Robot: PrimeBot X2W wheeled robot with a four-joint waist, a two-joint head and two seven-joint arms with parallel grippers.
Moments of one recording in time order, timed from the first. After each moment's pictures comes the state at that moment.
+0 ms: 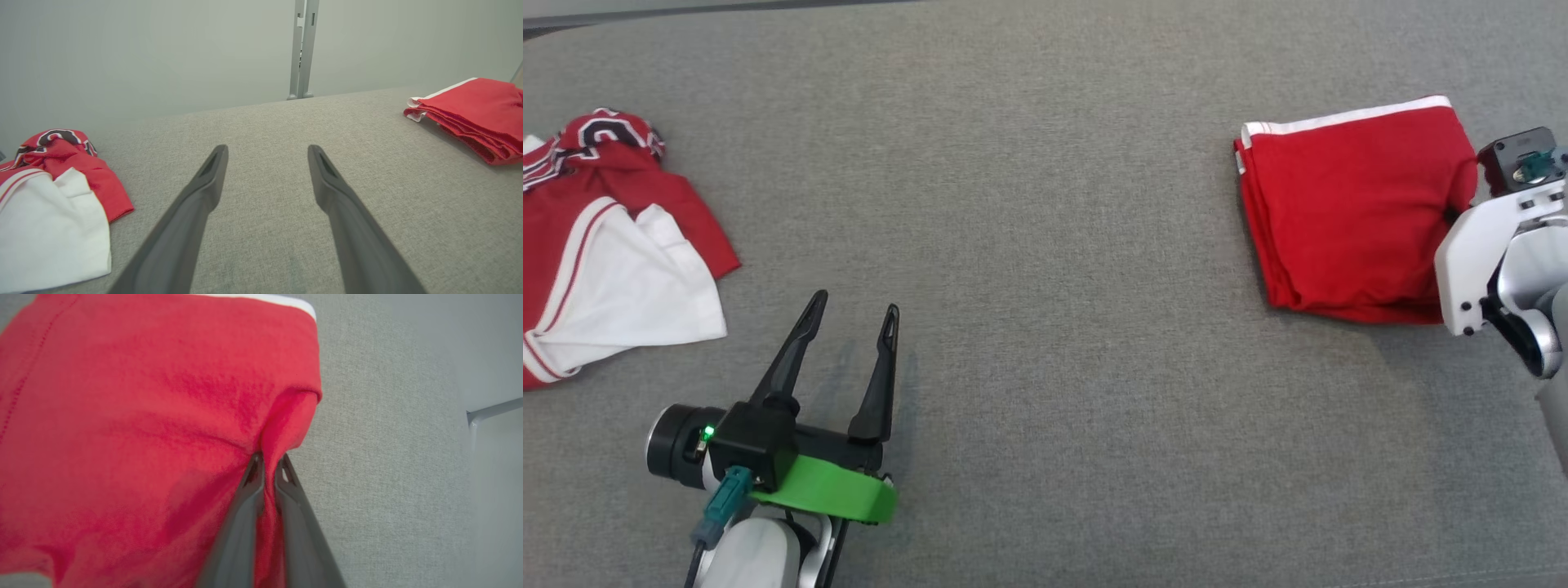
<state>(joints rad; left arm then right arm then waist) -0.14 0.12 -0.18 0.12 -0.14 -0.13 -0.26 -0.57 -0.40 0.10 0.38 0.13 0.13 0.55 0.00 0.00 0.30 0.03</state>
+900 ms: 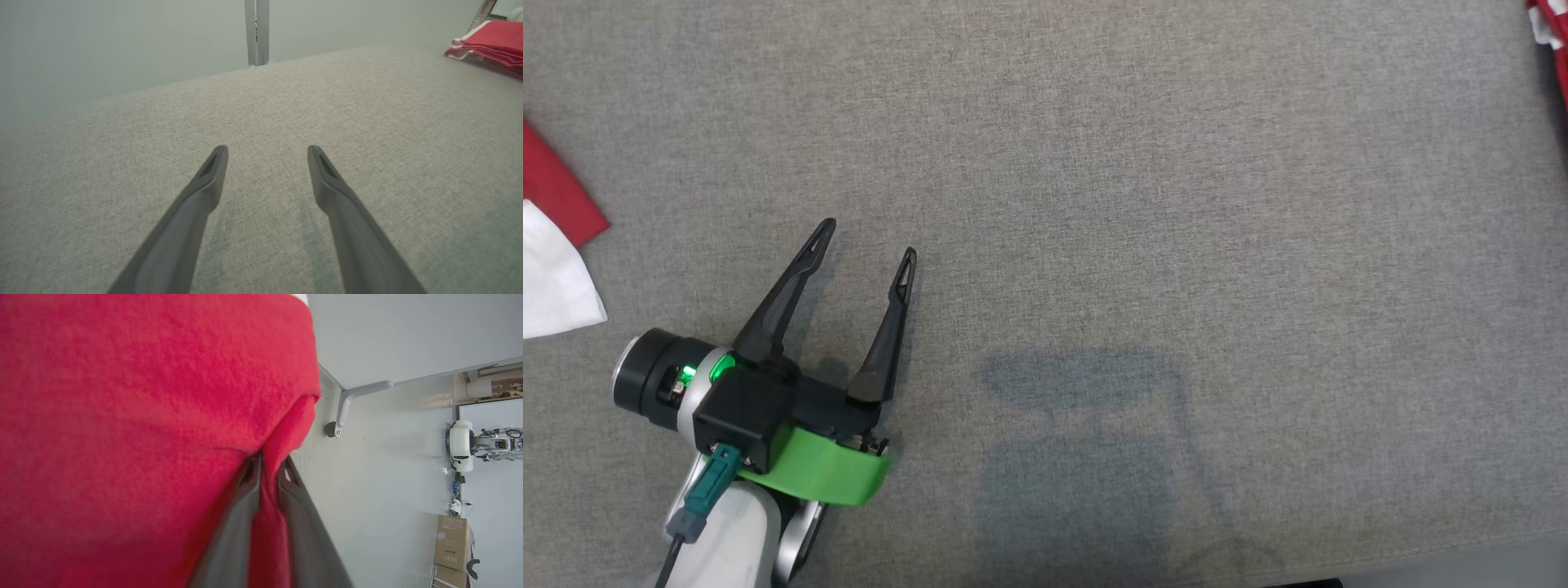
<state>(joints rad) -0.22 0.24 -0.26 -0.11 -0.12 -0.13 -0.19 -0.76 -0.88 0.21 0.58 0.19 0.13 0.31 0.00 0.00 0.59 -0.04</state>
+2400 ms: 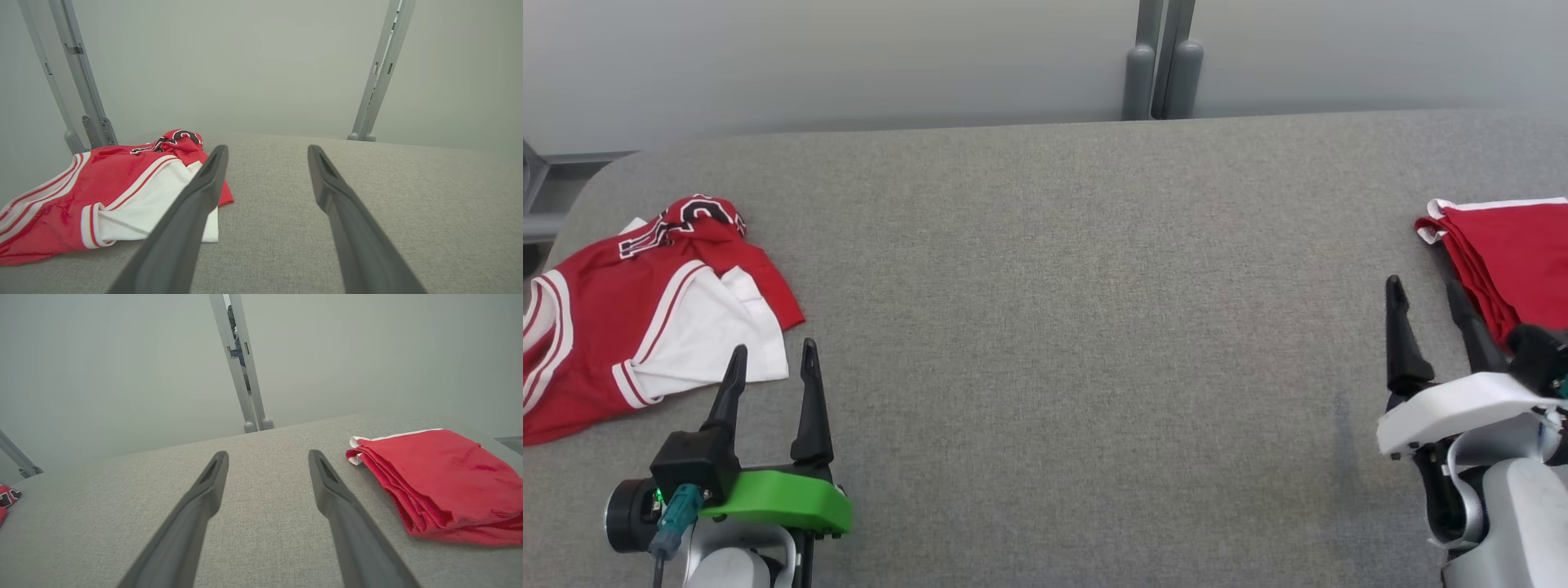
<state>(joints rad) -0.11 0.13 -0.11 0.21 -0.27 0.03 -0.26 -0.20 -0.11 -0.13 0.22 0.29 0.13 -0.09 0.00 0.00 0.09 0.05</state>
